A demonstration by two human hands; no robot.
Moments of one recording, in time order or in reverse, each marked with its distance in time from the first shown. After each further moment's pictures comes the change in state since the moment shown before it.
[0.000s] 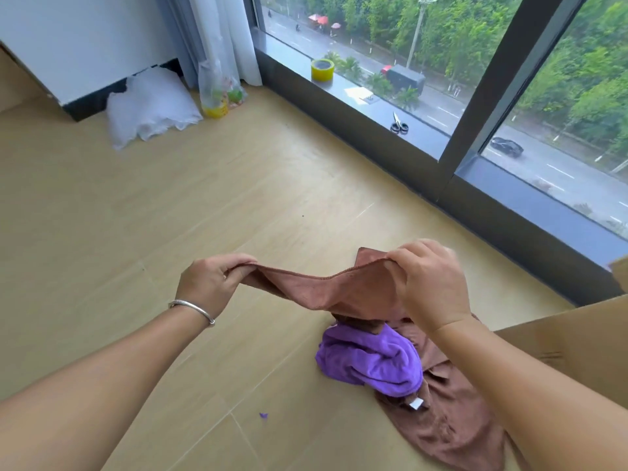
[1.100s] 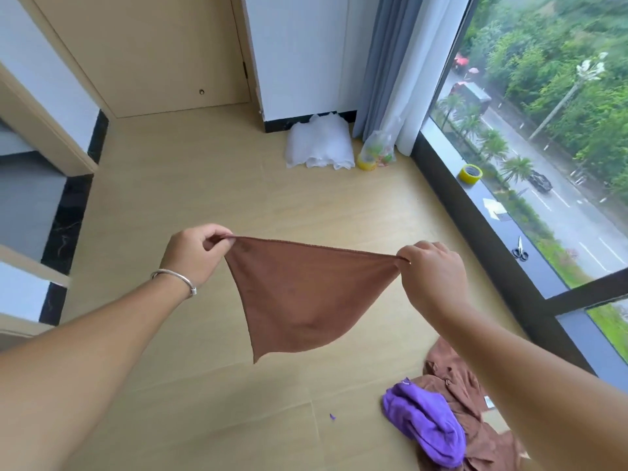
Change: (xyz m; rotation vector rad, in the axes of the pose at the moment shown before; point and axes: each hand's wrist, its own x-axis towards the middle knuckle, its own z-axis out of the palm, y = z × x) left_hand -0.079 -0.037 -0.474 -0.035 0.397 -0.367; right_hand 0.169 -0.380 -0.170 -0.119 -0.316 -0.275
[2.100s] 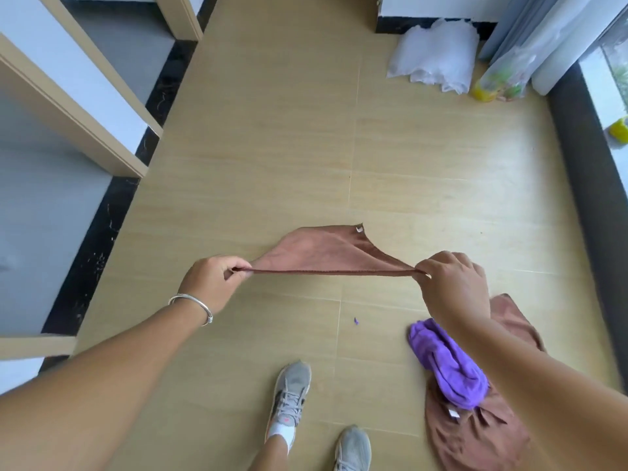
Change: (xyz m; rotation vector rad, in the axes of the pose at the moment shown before) left_hand -0.325 -0.144 0.065 0.104 -0.080 -0.457; right_hand -0.176 0.008 0.159 -0.020 -0.242 -0.319
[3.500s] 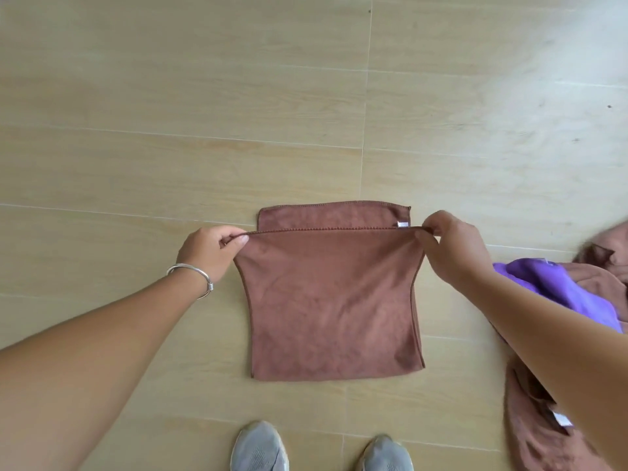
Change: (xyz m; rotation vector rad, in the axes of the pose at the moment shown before) left_hand 0.128 -0.271 0.355 -0.008 -0.084 -0.088; right_hand 0.062 0.043 0.441 0.413 -0.212 0.193
